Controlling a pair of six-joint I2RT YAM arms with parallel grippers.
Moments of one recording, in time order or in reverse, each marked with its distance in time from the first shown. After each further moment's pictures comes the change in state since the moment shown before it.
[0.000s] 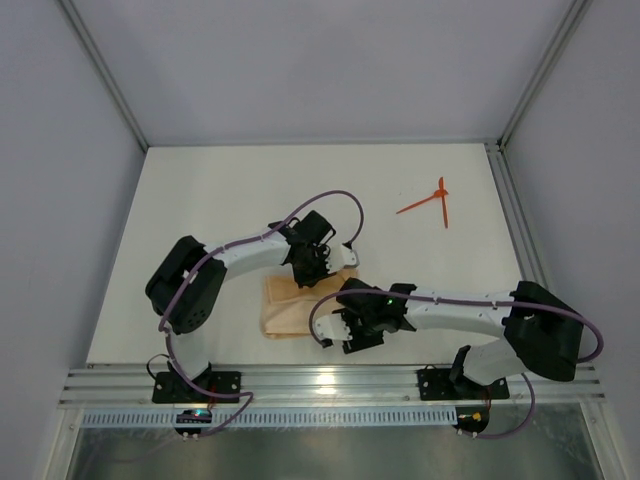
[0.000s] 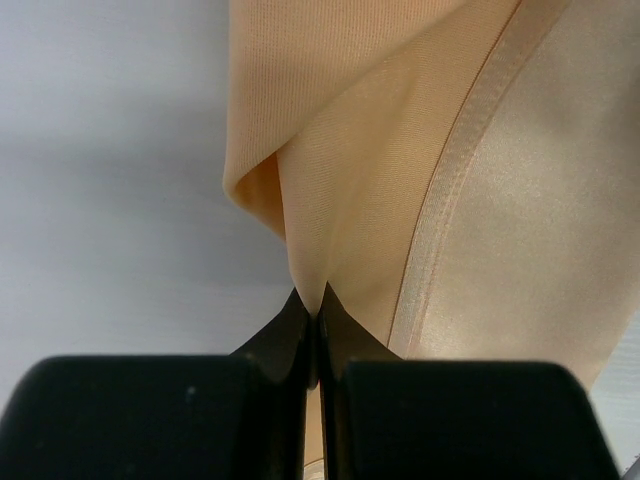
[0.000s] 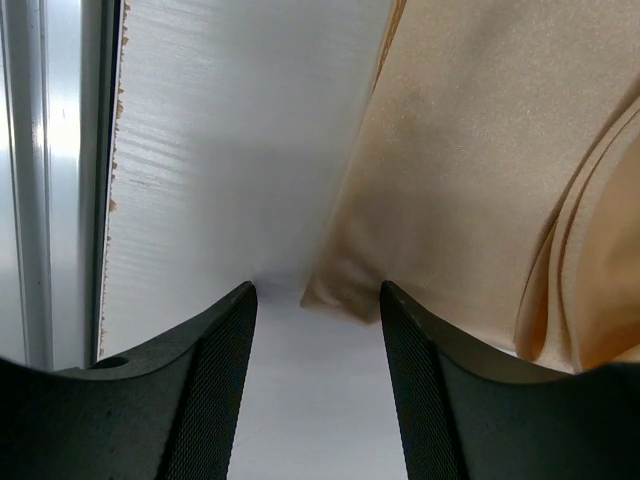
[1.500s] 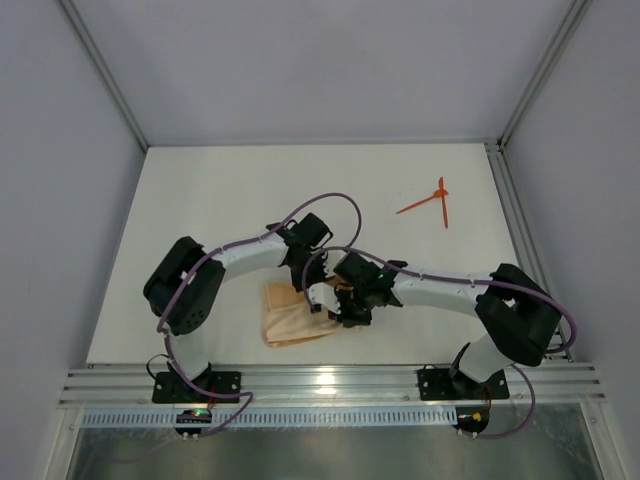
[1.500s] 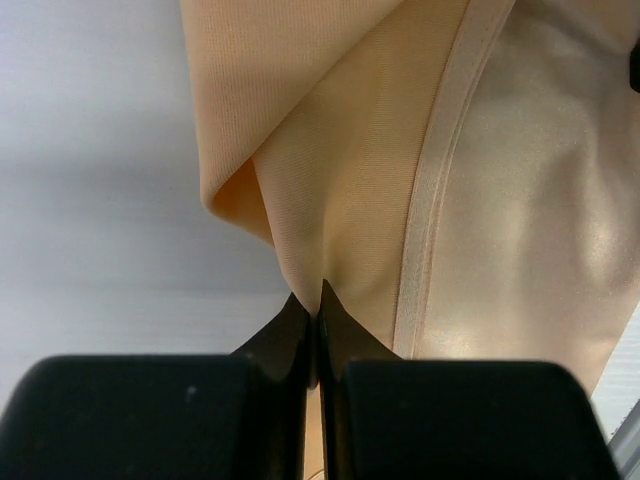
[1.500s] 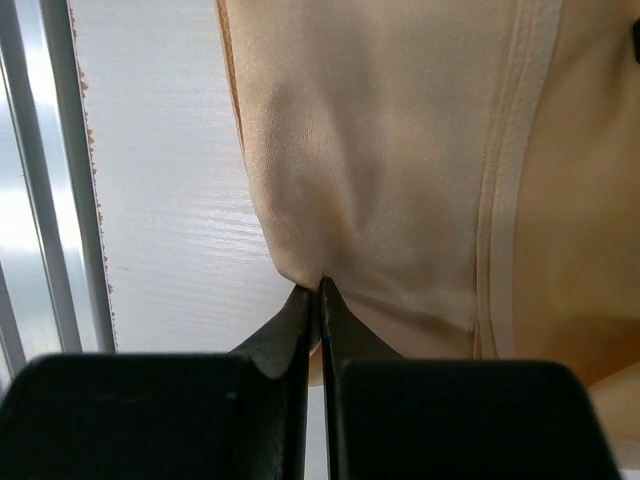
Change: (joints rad) left arm 0.005 -0.008 -0.023 -0.025 0.063 0.018; right arm -0.140 0.168 0.121 0.035 -0.218 0.151
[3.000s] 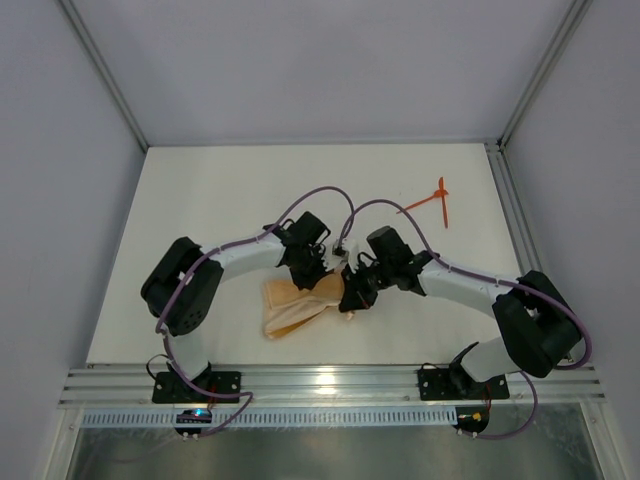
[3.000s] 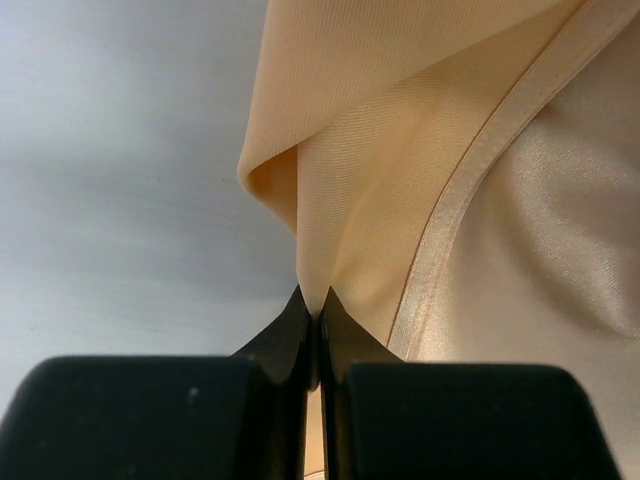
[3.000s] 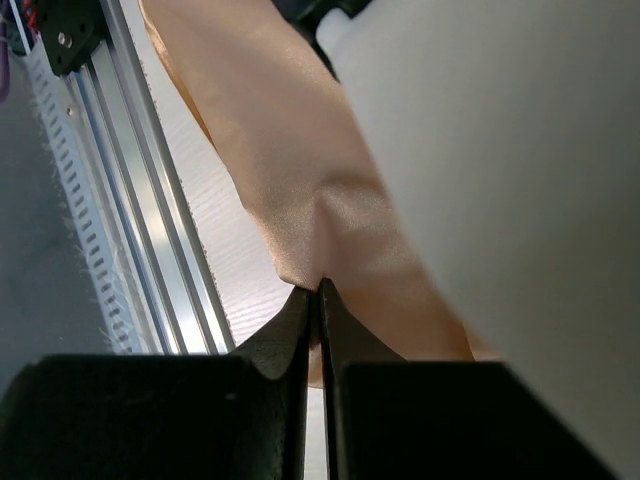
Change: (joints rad) left arm 0.008 -0.014 -0.032 0.077 -0.024 -0.135; right arm -0.281 -0.099 -0.092 0.253 -0.336 0.597
